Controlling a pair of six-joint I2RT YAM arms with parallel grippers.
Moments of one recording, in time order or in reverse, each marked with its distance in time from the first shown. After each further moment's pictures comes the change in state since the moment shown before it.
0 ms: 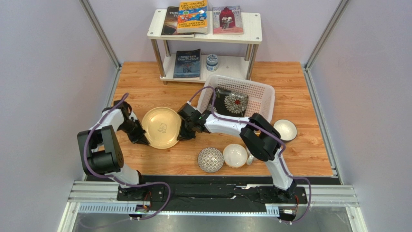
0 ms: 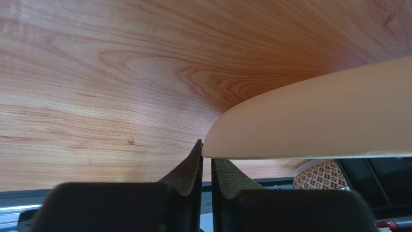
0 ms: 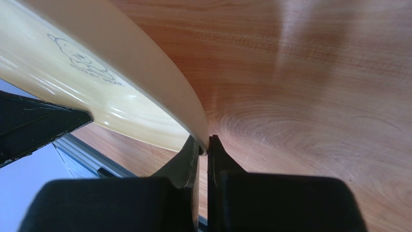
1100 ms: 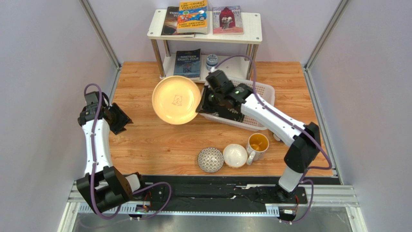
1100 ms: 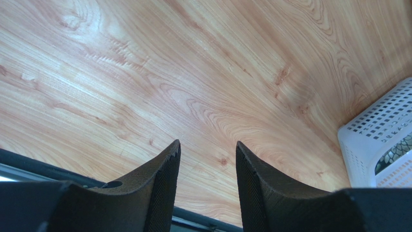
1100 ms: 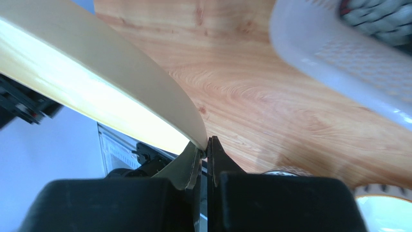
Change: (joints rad) left arm 0.159 -0.378 0.155 -0.043 -0.114 -0.124; right arm -0.177 -0.399 0.103 -0.342 0.006 -0.182
